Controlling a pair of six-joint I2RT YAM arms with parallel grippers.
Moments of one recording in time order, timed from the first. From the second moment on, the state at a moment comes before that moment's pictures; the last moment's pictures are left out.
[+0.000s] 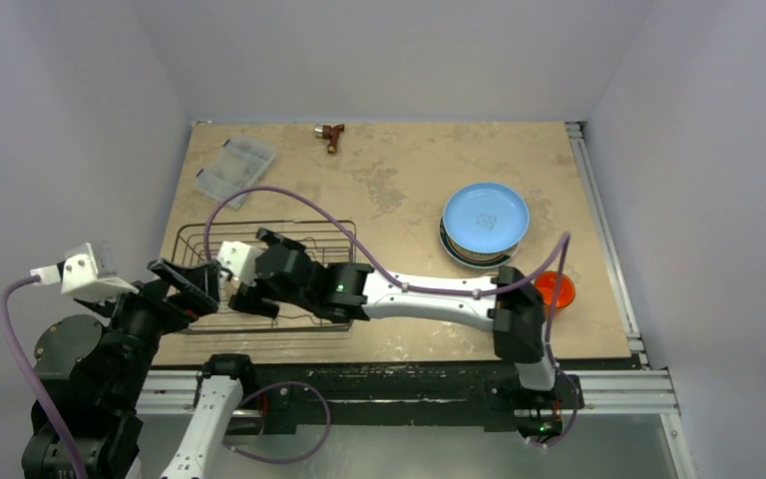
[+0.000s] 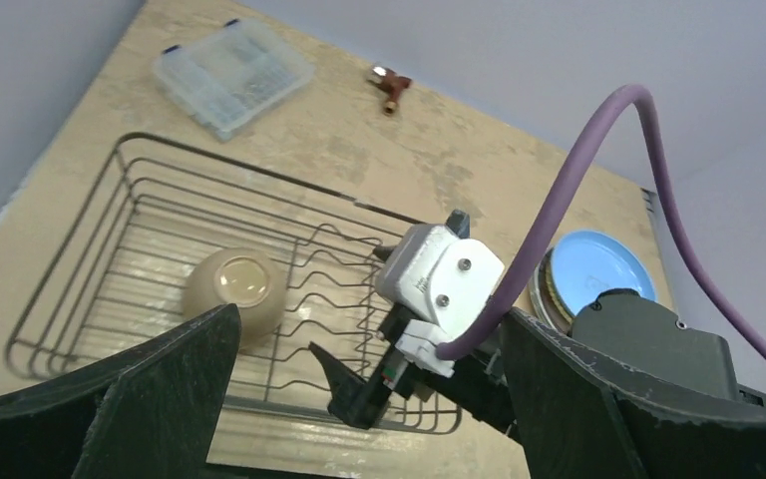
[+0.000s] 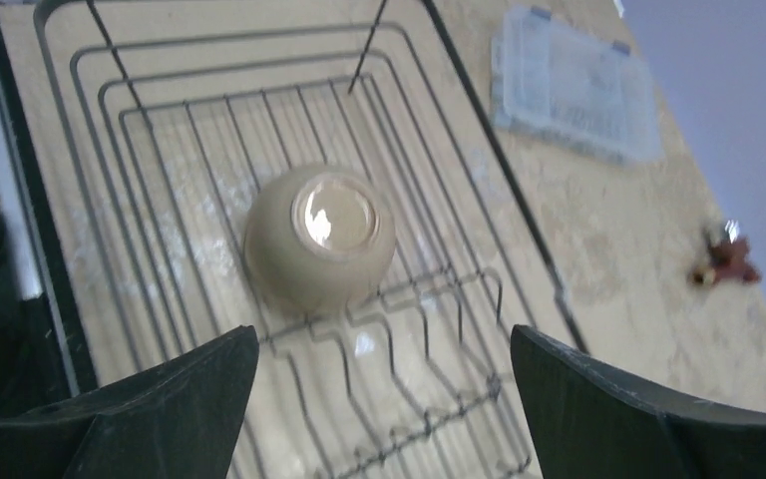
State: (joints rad) left arm -0.01 0.51 1.58 -1.30 -0.10 -0.46; right arm 1.35 2.06 1.87 -0.26 0.33 -0.29
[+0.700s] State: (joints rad) left arm -0.01 0.69 0.92 -1.13 -0.05 -0.51; right arm 1.19 1.39 1.07 0.00 0.24 0.31
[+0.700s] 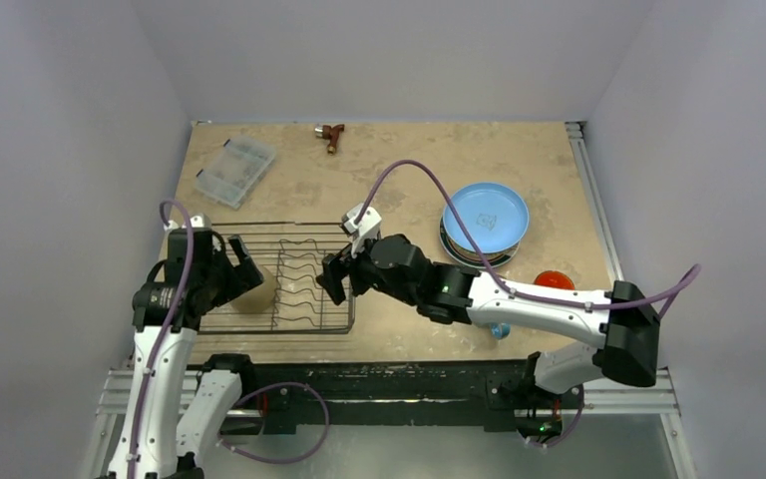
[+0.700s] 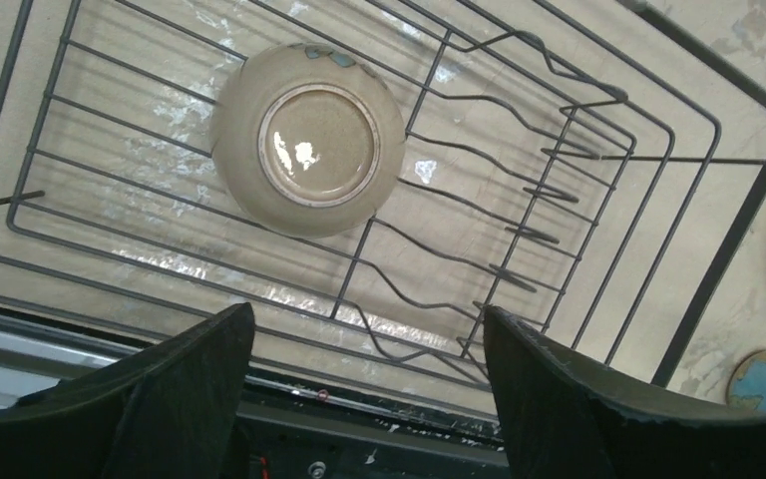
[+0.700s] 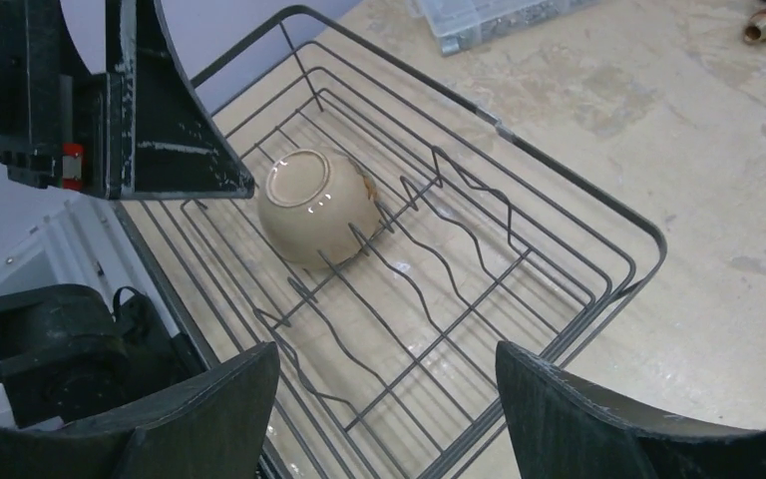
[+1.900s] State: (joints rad) left arm 0.24 1.24 0.80 -0.77 0.07 -0.69; right arm 1.19 1.61 1.06 0.00 0.27 0.45
